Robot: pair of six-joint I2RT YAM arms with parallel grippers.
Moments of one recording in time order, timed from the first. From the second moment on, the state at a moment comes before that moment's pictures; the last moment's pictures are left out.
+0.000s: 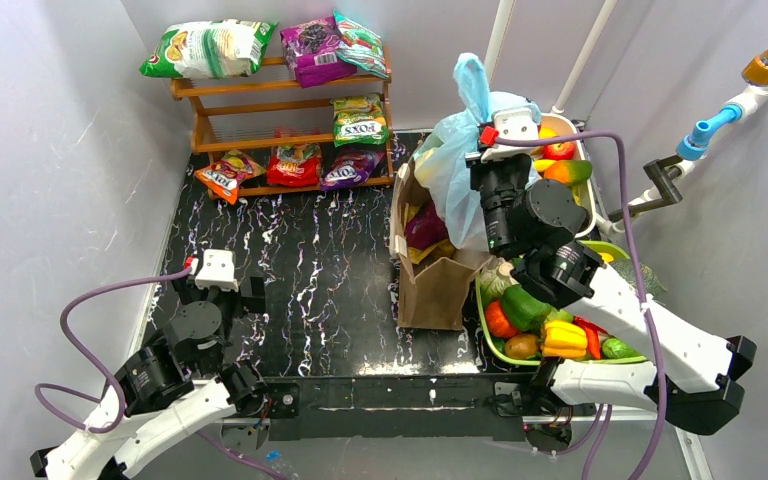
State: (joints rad) left arm -0.93 0.24 0.73 -0.79 -0.93 -0.04; right arm 1.03 1.09 1.31 0.13 0.89 -0.44
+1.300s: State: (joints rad) left arm -0.93 0.22 0.73 -0.79 -0.93 -0.04; right arm 0.91 1.20 1.20 -0.24 0.51 0.13
